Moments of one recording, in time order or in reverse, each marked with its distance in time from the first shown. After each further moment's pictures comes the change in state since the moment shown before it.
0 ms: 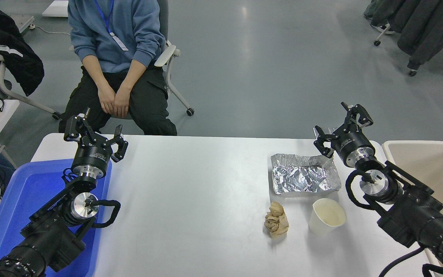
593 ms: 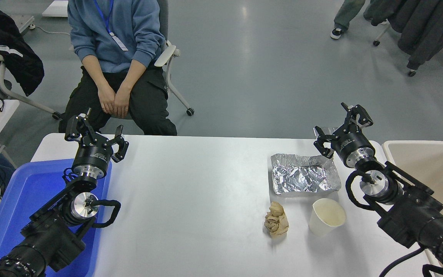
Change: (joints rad) left arm -0.003 0.001 0.007 0.001 -0.001 0.001 0.006; right arm -0.011 -0.009 -0.018 0.020 -0.012 0.013 -0.001
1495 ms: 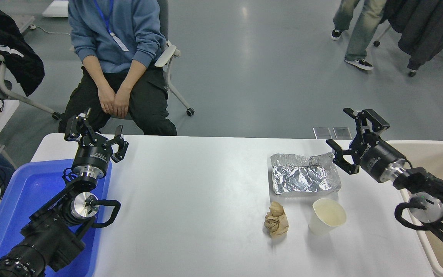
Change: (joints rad) left arm 0.000 0.001 0.001 0.000 0.000 0.000 0.000; right arm -0.229 -0.541 -0.060 0.641 -0.434 0.026 0.011
